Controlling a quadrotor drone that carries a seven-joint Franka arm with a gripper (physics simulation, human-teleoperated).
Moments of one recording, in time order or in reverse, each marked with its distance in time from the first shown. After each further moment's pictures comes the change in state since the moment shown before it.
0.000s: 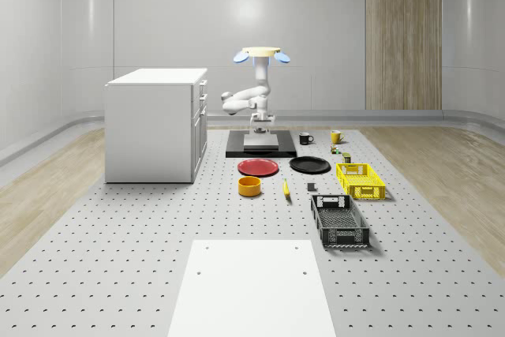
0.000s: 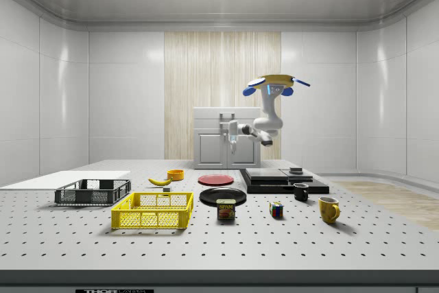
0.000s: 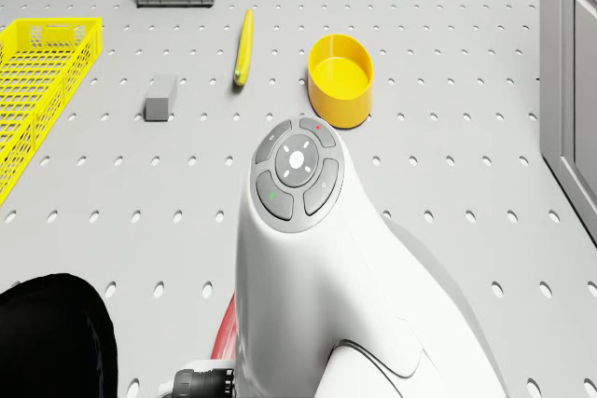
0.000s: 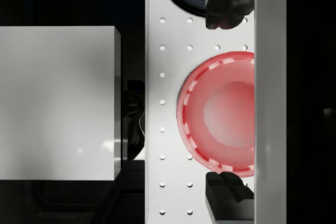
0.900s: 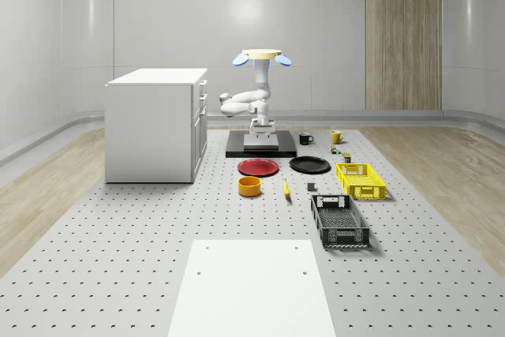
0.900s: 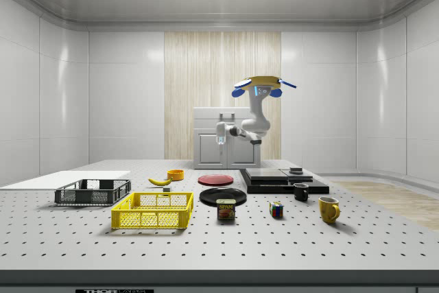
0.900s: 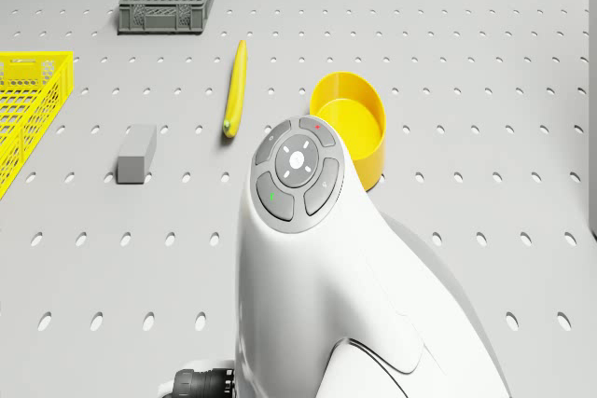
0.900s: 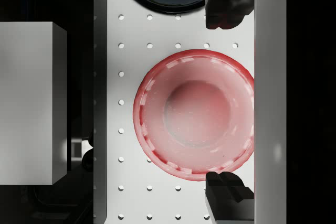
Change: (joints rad) arm -0.020 -0.071 0.017 0.004 0.034 0.066 0.019
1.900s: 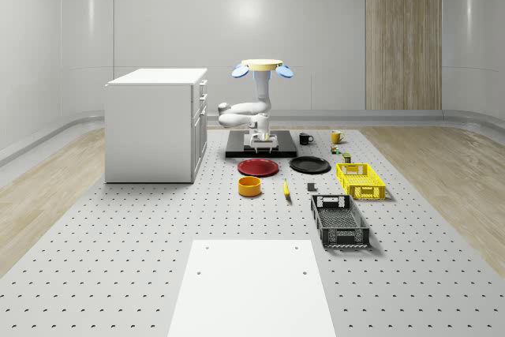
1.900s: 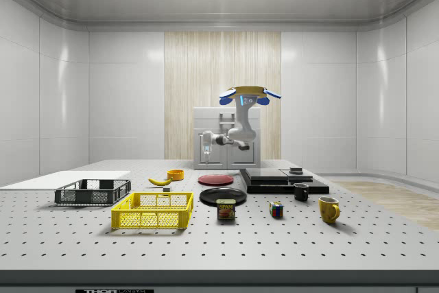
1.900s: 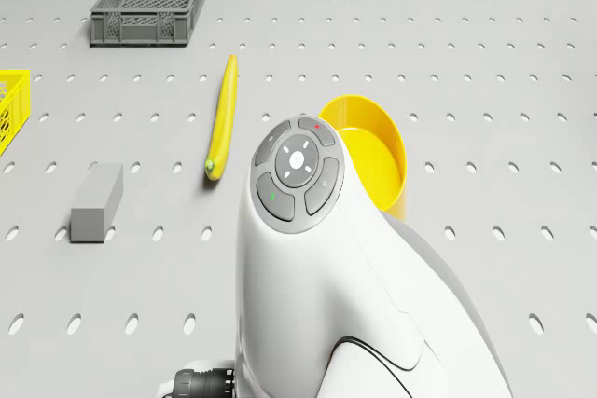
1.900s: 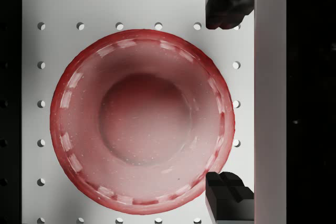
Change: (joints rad) arm -0.017 -0.065 0.014 0.004 0.030 0.061 0.015
